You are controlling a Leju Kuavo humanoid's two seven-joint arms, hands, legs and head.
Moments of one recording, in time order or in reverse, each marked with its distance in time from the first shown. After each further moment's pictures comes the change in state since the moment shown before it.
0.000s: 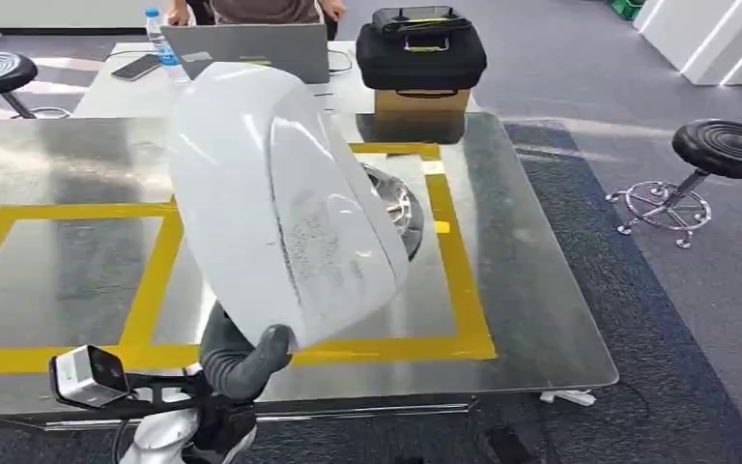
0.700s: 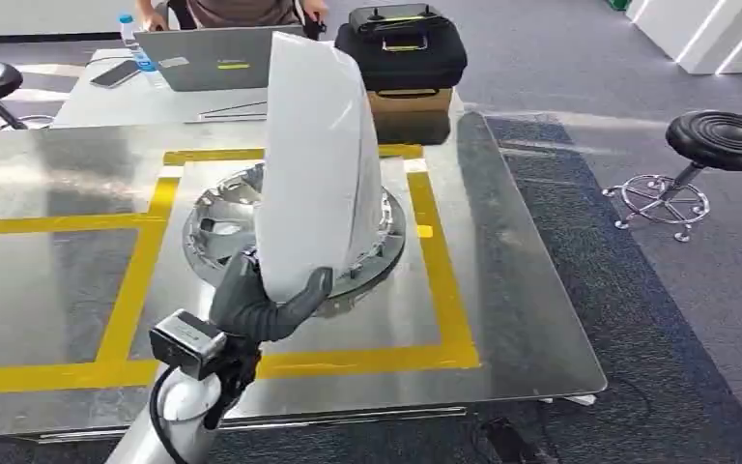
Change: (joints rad) left arm -0.171 -0.026 0.052 0.080 -0.497 0.451 0.102; right arm -0.029 -0.002 0.012 0.000 0.053 0.016 0.017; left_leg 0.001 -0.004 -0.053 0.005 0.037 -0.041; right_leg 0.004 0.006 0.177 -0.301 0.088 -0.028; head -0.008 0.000
